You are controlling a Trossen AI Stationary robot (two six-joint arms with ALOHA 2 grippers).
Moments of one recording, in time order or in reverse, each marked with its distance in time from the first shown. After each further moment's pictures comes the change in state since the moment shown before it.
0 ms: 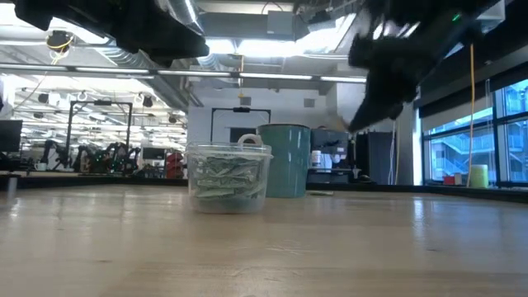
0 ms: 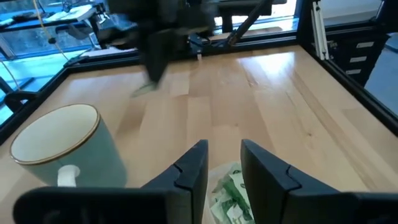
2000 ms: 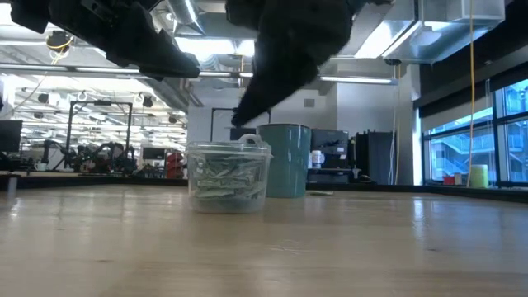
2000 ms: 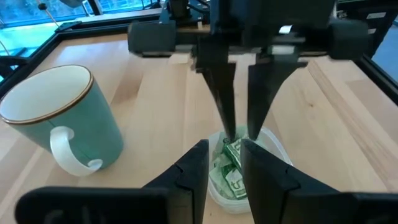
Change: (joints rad) left arm 0.000 0.000 0.000 -0.119 0.004 -0.063; right arm 0.242 0.679 0.738 -0.160 0.089 -0.278
